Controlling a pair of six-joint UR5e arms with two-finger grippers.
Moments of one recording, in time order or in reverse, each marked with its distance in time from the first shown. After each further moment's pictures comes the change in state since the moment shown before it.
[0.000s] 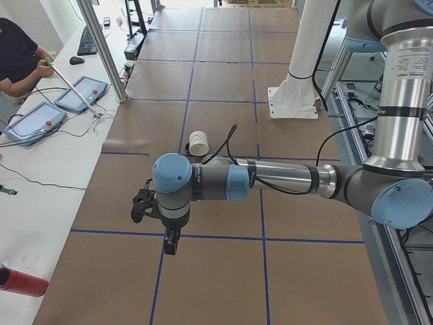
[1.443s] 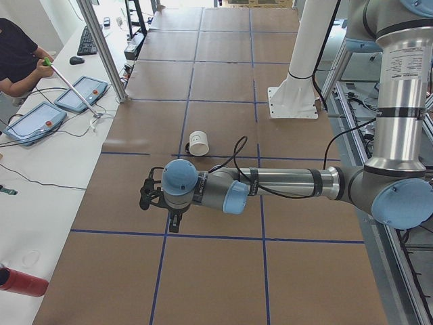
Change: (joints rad) left arm 0.130 0.052 0.041 -0.403 -0.194 -0.382; right arm 0.000 -0.001 0.000 0.000 0.000 0.000
